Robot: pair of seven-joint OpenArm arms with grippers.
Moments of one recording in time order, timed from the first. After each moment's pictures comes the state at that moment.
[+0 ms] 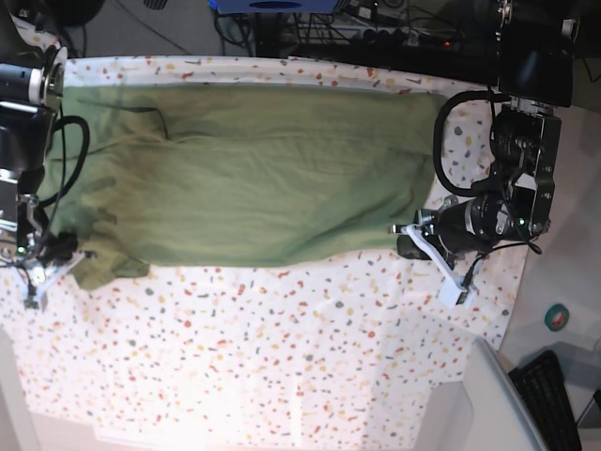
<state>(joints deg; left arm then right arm) -5.1 -23.0 5.0 83.4 -40.5 -9.3 54.6 20.8 16.9 12.2 44.4 0.8 10.3 -33.6</state>
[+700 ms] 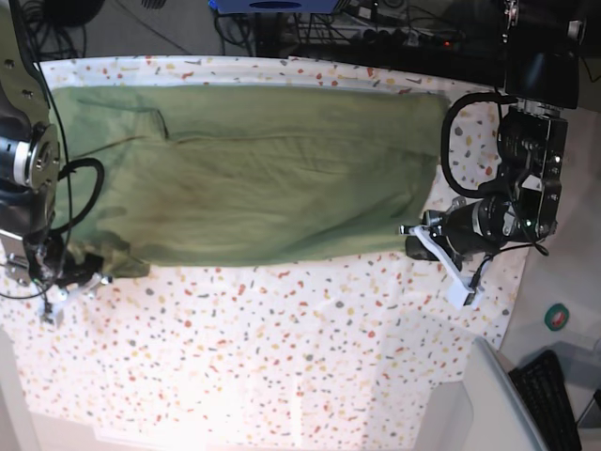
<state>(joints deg) -5.1 -24.7 5.0 83.3 -40.6 -9.3 54.5 37.2 16.2 12.3 13.4 0.7 10.3 -21.8</state>
